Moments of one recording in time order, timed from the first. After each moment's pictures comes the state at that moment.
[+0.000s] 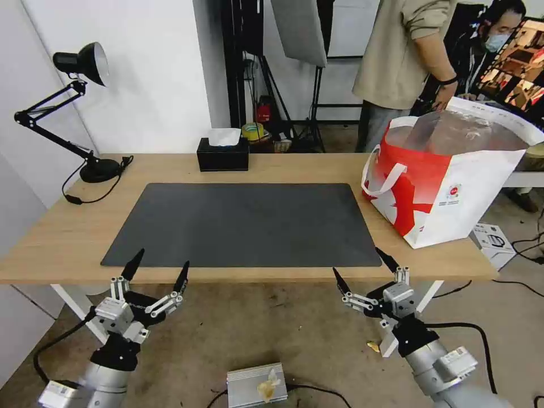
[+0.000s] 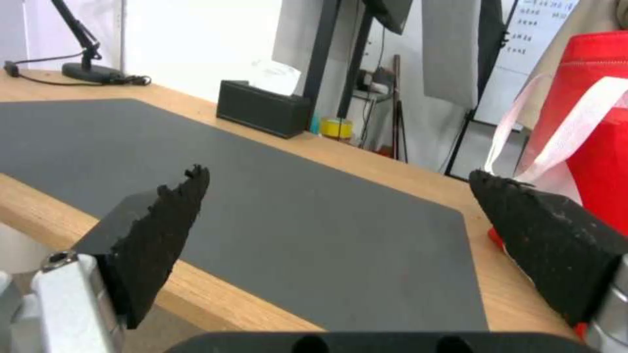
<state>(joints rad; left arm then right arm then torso) 1.79 -1.46 -0.82 -2.22 -0.38 -0.32 0.53 -1.74 1.29 0.61 2.31 0.08 0.07 -0.25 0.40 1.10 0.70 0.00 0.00</state>
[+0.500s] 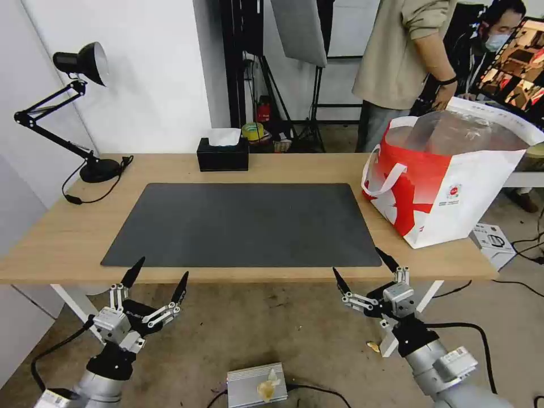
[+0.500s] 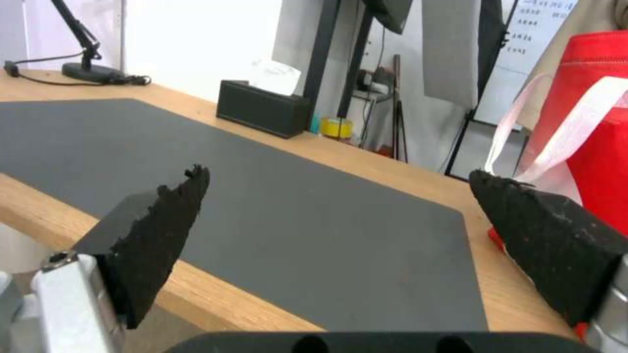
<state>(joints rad) 1.79 -1.45 -0.84 -2.18 -0.42 -0.37 0.54 -1.74 1.29 0.61 2.31 0.08 0.07 -0.25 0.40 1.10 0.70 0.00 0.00</state>
